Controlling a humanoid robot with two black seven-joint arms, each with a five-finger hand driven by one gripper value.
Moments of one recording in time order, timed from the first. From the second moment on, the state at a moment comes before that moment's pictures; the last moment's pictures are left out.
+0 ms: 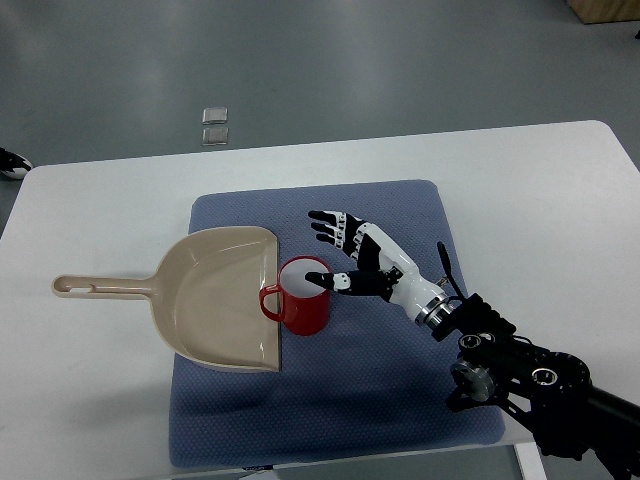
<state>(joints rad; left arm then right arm) -0.07 0.00 -0.06 -0.12 0.08 -0.03 0.09 0.45 -0.08 0.57 0.98 -0.78 0.03 0.61</state>
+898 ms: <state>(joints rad) -0.07 0.00 -0.06 -0.12 0.08 -0.03 0.09 0.50 -0.11 0.73 0.92 -0.43 0.06 0.61</state>
